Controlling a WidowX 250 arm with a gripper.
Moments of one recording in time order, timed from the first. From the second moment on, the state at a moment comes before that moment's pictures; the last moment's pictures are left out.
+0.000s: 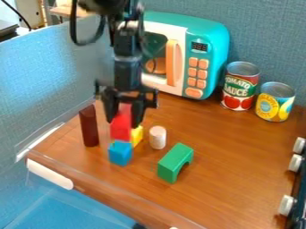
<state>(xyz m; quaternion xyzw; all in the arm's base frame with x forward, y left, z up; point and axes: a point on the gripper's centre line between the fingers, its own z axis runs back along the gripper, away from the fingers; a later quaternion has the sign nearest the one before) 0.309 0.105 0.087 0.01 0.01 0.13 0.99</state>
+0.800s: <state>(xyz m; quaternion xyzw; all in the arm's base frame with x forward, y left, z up) 0.313 0.025 0.096 0.03 0.01 0.01 1.00</state>
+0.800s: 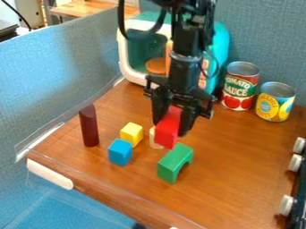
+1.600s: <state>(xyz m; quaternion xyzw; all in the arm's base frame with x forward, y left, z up) 0.314 0.019 0.060 0.00 0.05 -0.01 1.00</state>
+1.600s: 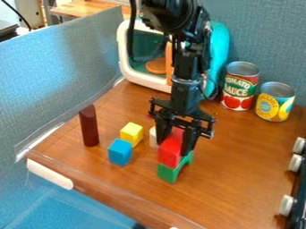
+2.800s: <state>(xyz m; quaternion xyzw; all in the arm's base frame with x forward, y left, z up) 0.323 0.024 0.052 -0.01 0.06 -0.01 1.00</state>
